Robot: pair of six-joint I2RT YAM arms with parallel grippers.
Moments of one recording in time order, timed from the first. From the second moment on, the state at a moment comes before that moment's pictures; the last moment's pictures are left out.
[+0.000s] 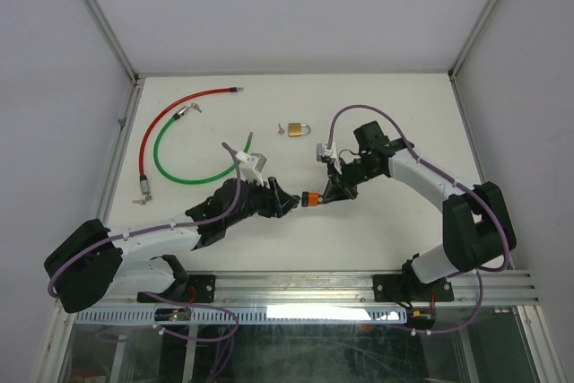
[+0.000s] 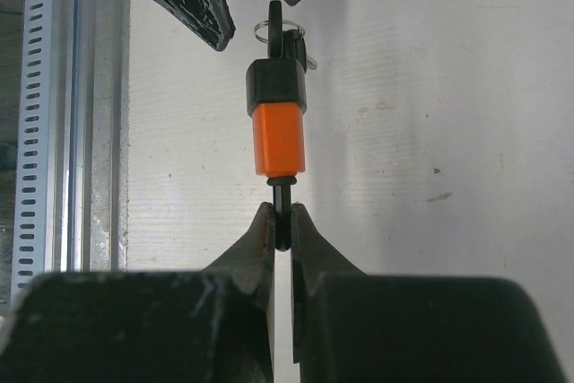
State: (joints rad) left arm -0.89 1.17 0.40 0.46 0.00 -0.72; right arm 0.42 1.49 0.96 -0.70 -0.95 -0.84
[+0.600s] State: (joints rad) left arm -0.89 1.25 0.44 0.45 0.01 -0.68; right arm 0.42 1.49 0.96 -0.70 -0.95 -0.84
